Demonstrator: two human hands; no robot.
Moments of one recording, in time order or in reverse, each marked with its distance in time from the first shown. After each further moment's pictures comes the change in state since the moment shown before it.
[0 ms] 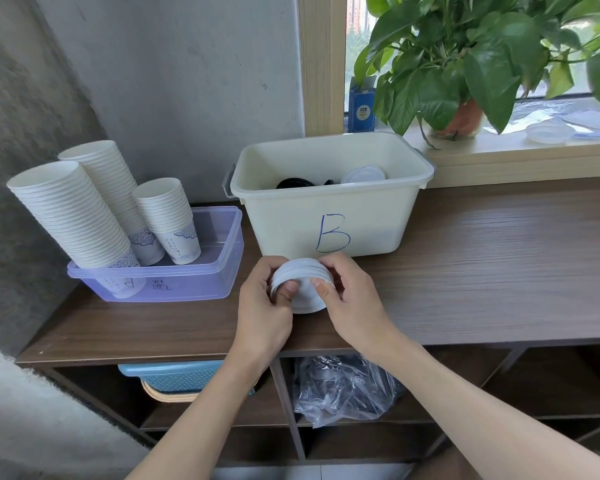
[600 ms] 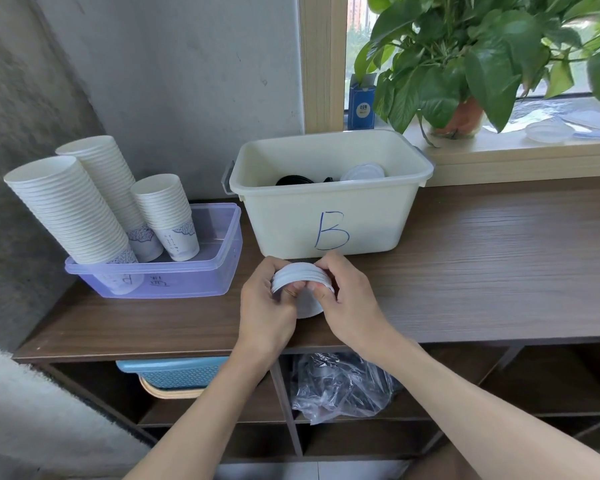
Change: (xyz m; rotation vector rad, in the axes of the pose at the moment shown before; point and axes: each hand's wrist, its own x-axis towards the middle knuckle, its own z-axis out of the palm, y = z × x) left_hand -0.002 0.001 0.006 -0.036 0.019 0.009; right_hand -0.002 -0.002 0.000 -0.044 -0.040 -0.056
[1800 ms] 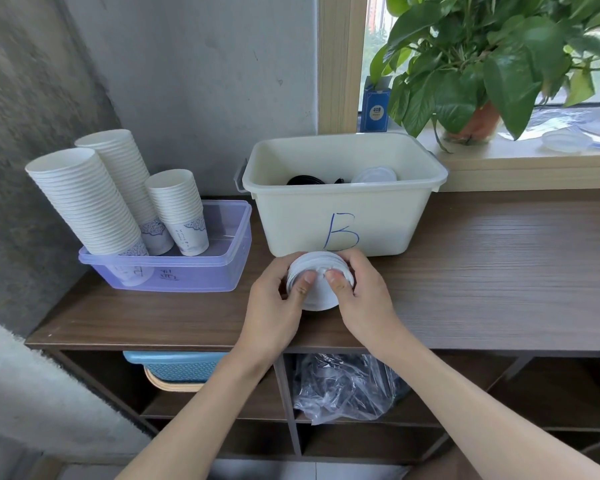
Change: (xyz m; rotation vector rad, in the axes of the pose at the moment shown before) left_hand 0.000 -0.004 -0.006 0.037 -0.083 0.015; right_hand 0.003 0.004 -0.003 0.092 0.061 0.119
